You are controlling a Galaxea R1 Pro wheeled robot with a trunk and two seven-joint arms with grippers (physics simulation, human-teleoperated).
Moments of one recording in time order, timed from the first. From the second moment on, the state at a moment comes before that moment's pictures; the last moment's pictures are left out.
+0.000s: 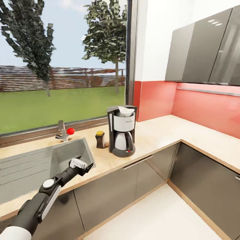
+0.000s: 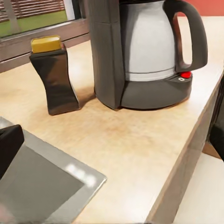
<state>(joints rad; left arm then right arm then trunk) -0.47 0.22 -0.13 -1.09 0.10 0.01 -0.43 -0.15 -0.01 -0.19 -0.08 0.16 -0.08 -0.02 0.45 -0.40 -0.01</state>
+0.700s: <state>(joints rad) -0.29 0.16 -0.19 -1.09 0.10 -0.01 -0.45 -0.15 -0.01 -0.19 -0.08 0.16 -0.08 -0.02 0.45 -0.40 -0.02</state>
